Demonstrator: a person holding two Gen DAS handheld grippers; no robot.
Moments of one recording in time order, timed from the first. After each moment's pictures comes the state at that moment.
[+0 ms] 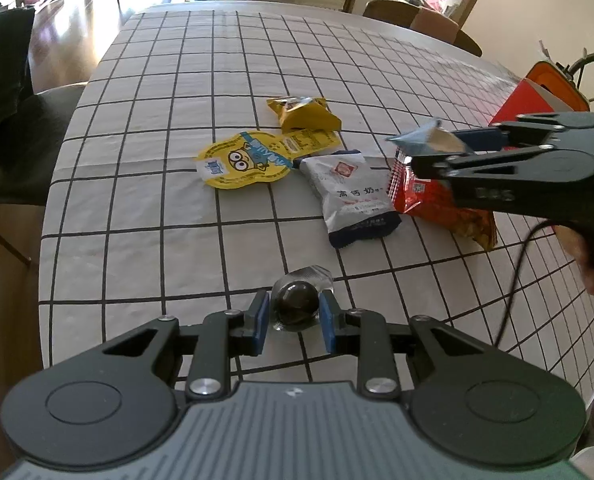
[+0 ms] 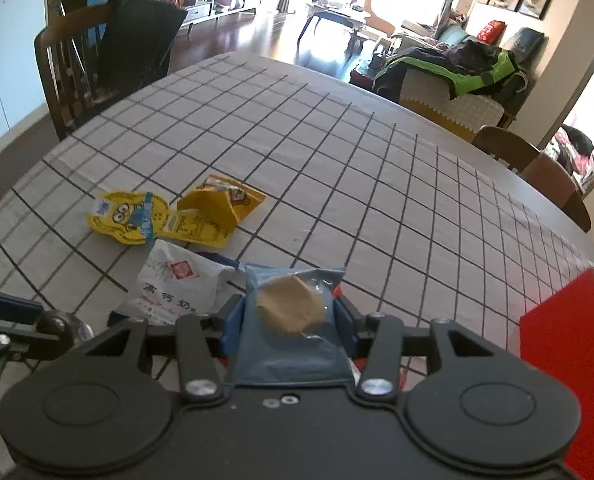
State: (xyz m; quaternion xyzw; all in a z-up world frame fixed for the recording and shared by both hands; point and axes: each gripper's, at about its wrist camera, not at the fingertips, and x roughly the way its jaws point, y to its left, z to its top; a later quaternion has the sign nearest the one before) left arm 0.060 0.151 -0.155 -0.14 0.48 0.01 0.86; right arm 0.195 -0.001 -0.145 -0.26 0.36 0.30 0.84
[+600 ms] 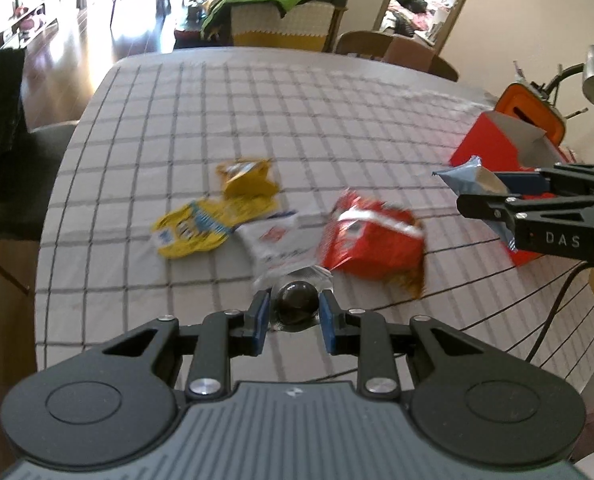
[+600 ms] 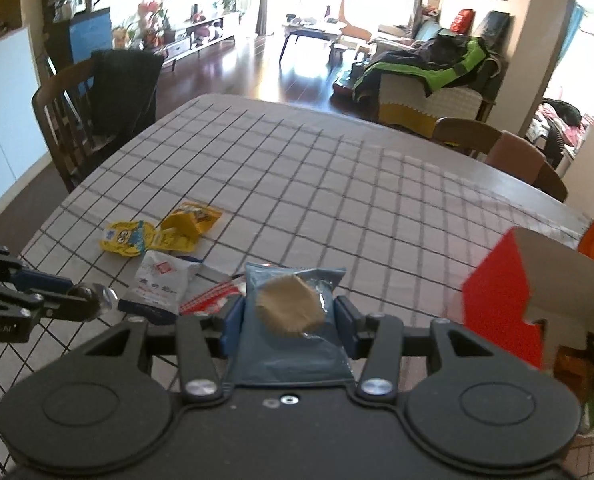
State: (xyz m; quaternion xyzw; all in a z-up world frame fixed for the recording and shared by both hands) left arm 0.079 0.106 -0.093 -0.13 0.45 0.01 0.88; right arm 0.187 -0.089 -0.079 -0.19 0.35 0.30 0.87
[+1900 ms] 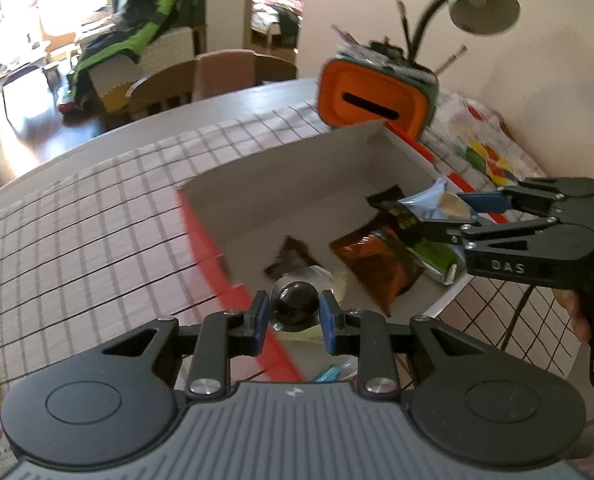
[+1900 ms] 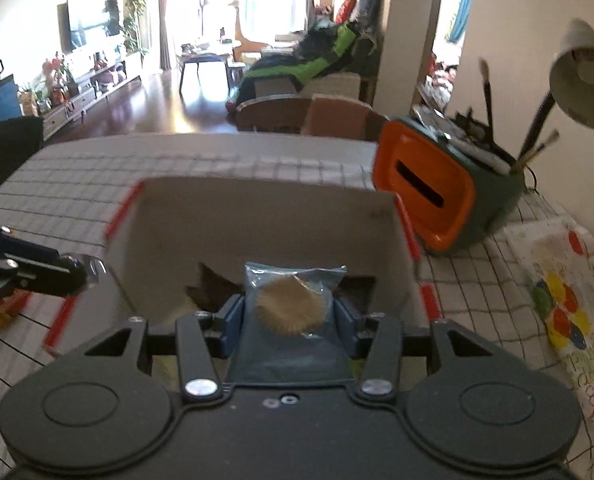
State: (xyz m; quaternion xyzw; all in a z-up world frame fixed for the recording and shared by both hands) left arm 0.264 -0.200 -0.039 0.00 0.44 -0.11 0.89; right arm 0.309 -0.395 -0.072 -0.12 0.35 0.20 0.91
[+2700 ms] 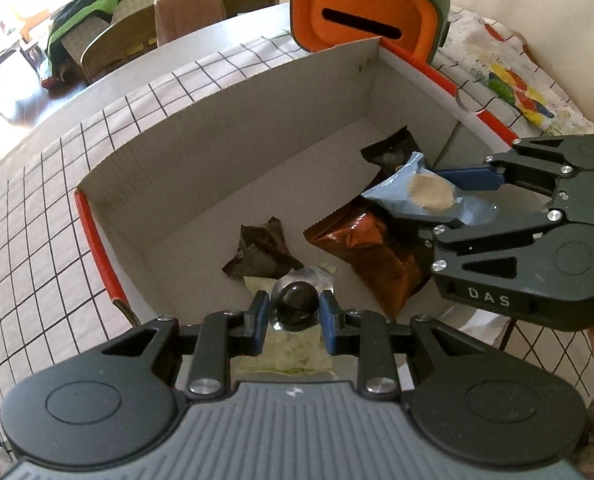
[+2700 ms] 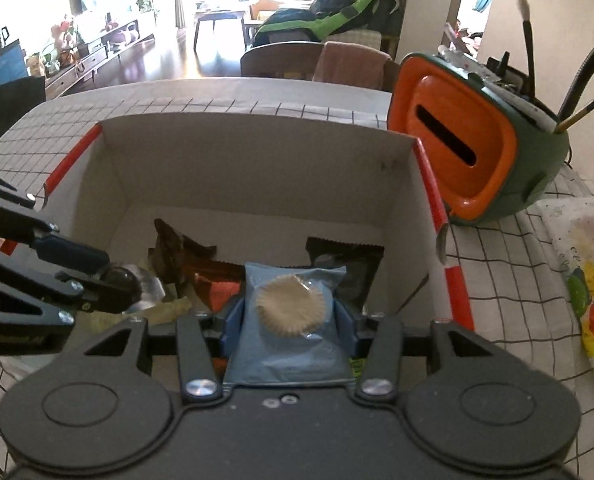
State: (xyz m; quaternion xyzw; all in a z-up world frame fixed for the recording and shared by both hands) left arm 0.338 -0.252 -0.094 0.05 0.53 -0.10 0.84; right arm 0.360 -0.397 -0.116 -0.14 0.40 0.23 0.88
